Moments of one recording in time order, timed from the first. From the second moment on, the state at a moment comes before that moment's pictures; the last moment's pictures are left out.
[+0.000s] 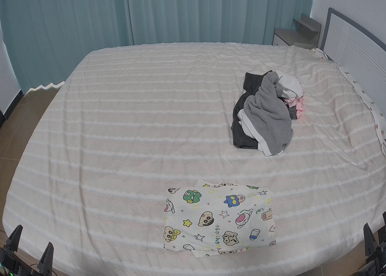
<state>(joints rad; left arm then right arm) -0.01 0.02 -0.02 0.02 -0.03 0.00 0.00 0.01 -0.02 -0.02 0.00 0.12</state>
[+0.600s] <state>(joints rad) 0.00 0.01 -0.02 0.02 -0.03 0.00 0.00 0.01 -0.02 -0.03 0.16 0.04</state>
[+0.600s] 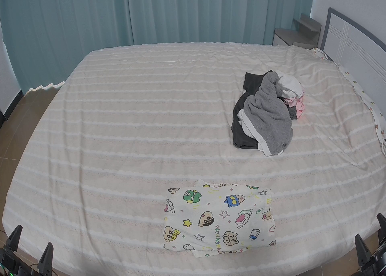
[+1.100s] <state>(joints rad) 0.00 0.01 -0.02 0.02 -0.03 0.00 0.00 0.01 -0.02 -0.02 0.22 0.04</state>
